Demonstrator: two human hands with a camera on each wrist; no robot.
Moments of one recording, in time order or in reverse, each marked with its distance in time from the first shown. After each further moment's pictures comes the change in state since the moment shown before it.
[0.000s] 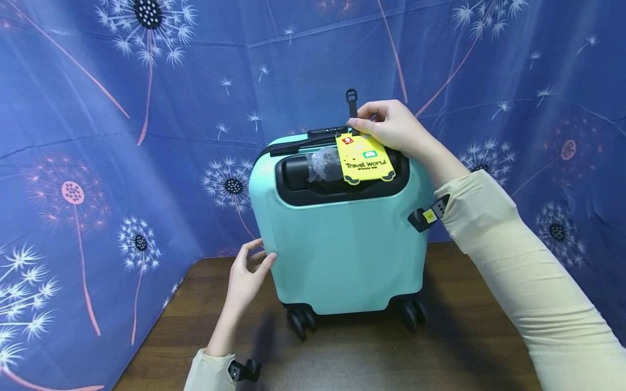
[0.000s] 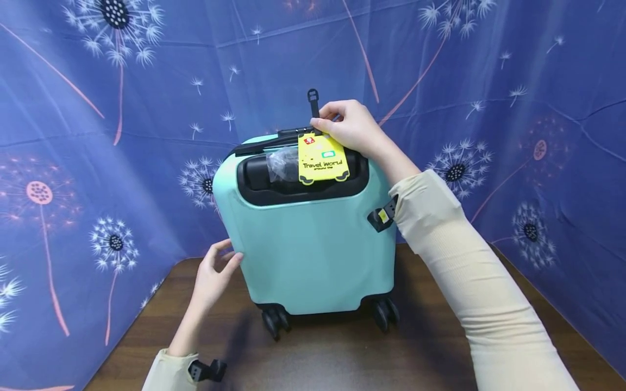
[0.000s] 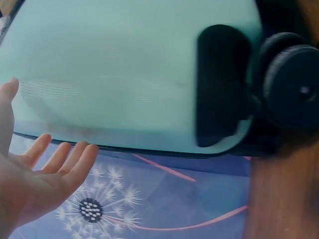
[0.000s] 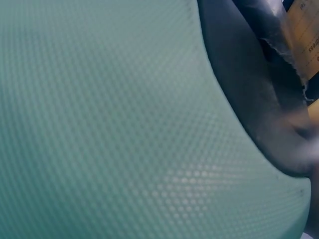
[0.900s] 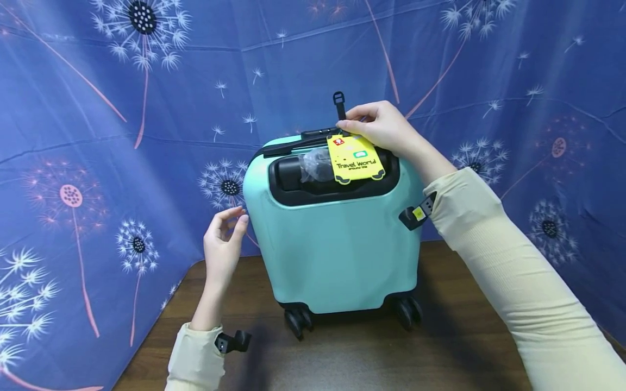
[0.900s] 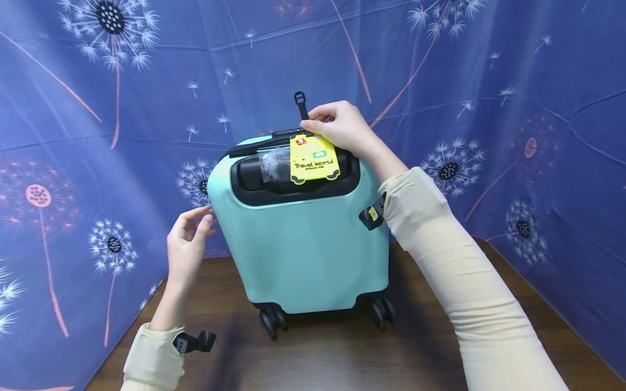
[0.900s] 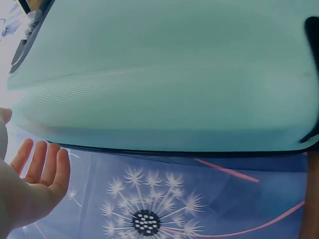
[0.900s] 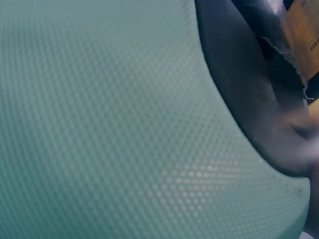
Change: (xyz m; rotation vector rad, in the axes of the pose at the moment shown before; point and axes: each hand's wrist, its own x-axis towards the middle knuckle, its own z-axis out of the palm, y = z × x) left_hand 0.010 0.088 -0.018 -0.117 0.245 0.239; right_hand -0.002 0.000 -0.002 0.047 -0.020 0.016
